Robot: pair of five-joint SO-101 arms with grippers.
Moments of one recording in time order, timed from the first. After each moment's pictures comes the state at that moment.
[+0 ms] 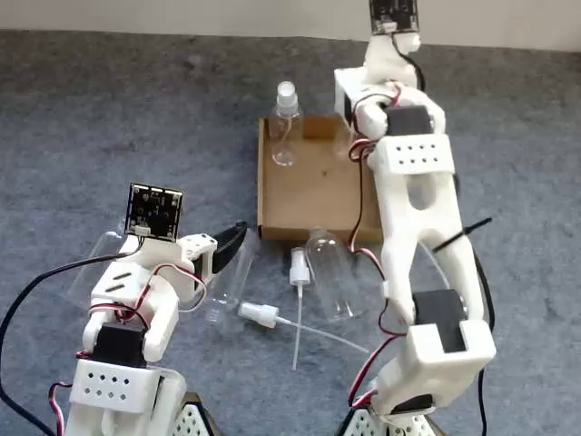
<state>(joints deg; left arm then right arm) 1.6 -79.5 75.8 41.6 2.4 -10.6 6.6 -16.0 47.4 2.2</state>
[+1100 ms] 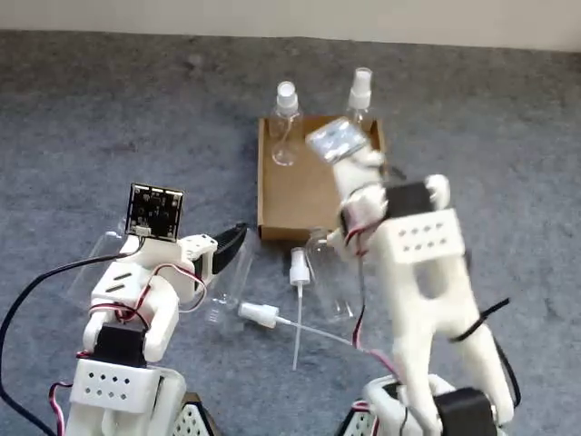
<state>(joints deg) 1.6 -79.5 76.2 41.6 2.4 -20.1 -25.6 23.7 84.6 18.9</state>
